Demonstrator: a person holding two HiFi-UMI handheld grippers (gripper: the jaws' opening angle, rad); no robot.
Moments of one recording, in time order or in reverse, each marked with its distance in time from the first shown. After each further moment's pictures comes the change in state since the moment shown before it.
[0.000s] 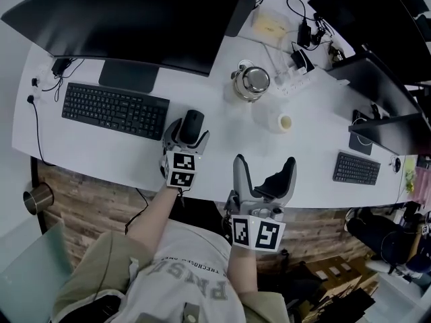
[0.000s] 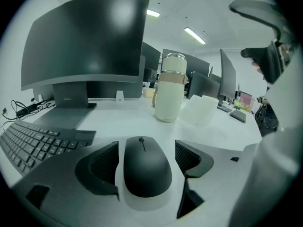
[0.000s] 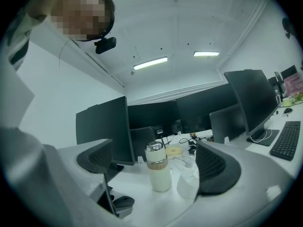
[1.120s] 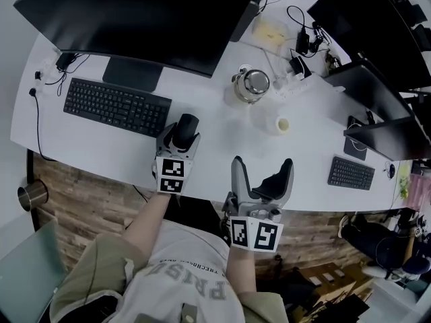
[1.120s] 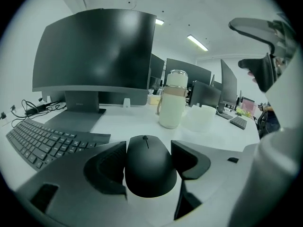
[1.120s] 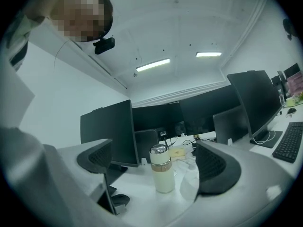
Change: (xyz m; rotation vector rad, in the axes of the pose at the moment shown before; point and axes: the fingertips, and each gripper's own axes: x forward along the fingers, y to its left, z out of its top) left arm -0.039 0.015 0.008 -0.037 -0.063 0.038; right arm -0.010 0.010 0.011 0.000 -0.016 0.043
